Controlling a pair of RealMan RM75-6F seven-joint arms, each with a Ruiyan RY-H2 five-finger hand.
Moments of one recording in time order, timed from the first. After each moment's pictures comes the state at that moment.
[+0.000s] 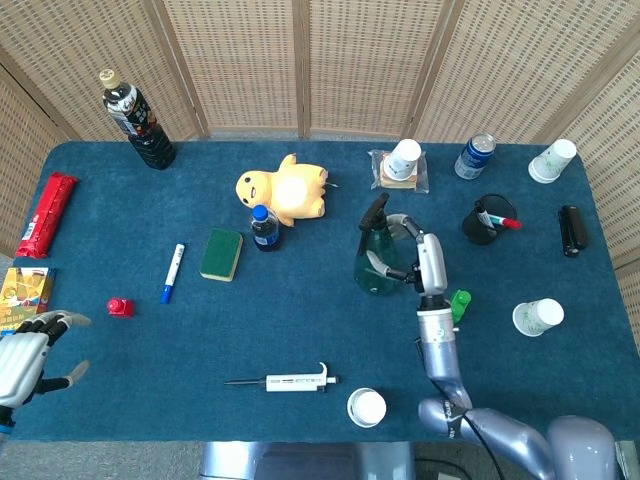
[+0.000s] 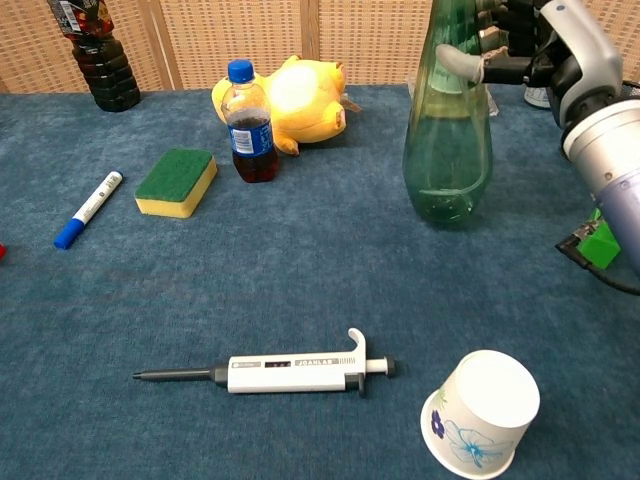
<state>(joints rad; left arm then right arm) -0.10 -0.98 0.04 -1.80 1.51 1.36 -0.06 0.64 -1.91 0.37 -1.06 -1.33 1.41 0.60</state>
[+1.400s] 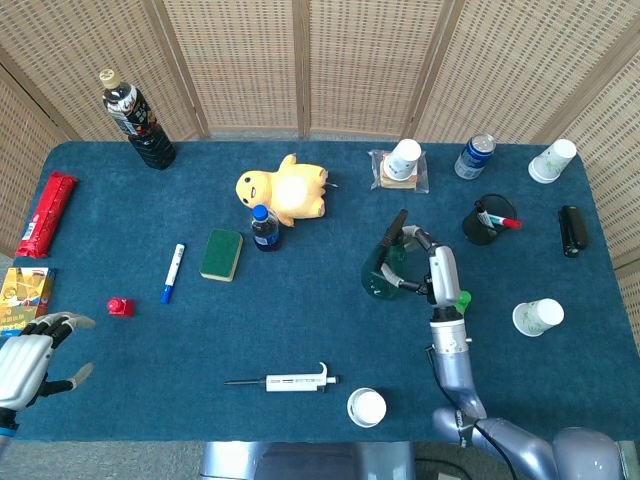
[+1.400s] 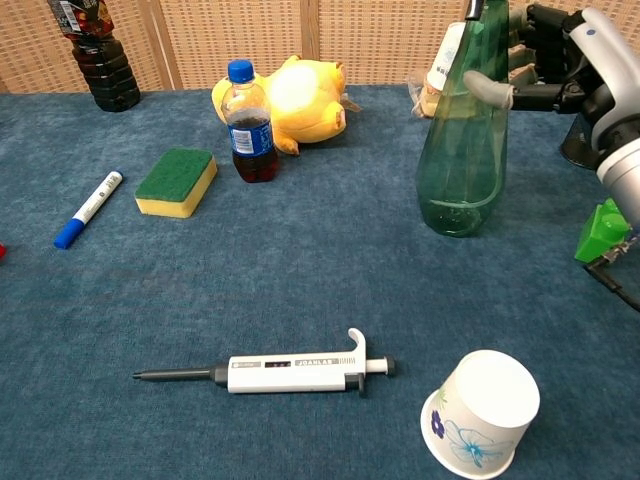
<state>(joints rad) -0.10 -0.98 0.05 -1.81 1.53 1.37 -0.06 0.57 -1.90 0.32 -0.99 -1.40 1.43 0.63</state>
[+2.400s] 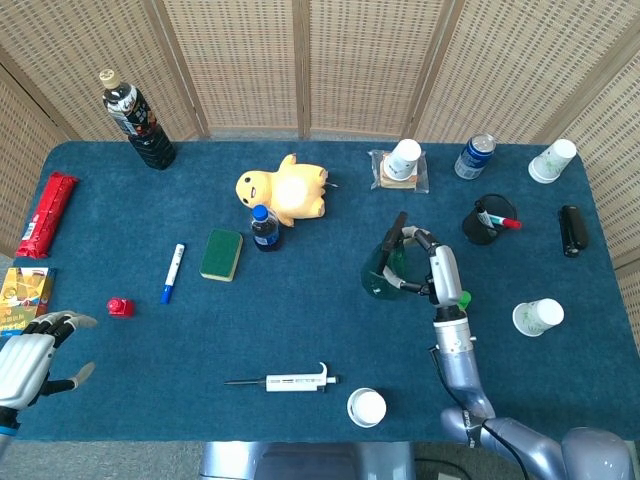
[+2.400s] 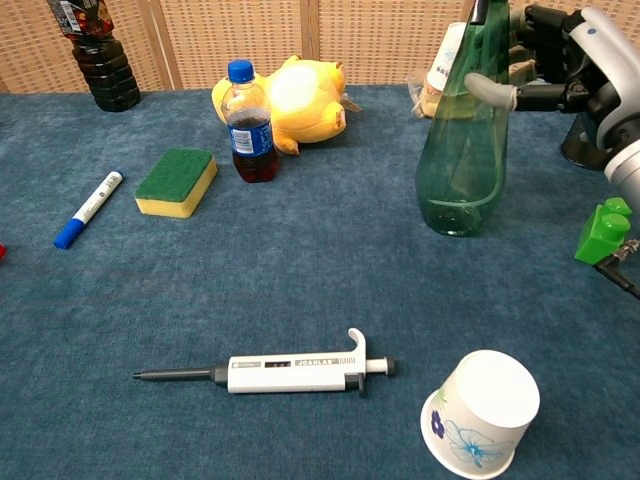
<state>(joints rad) -0.11 -0.98 0.05 -1.81 1.54 1.36 -0.05 0.57 -1.86 0.30 -1.01 -1.42 1.39 0.66</state>
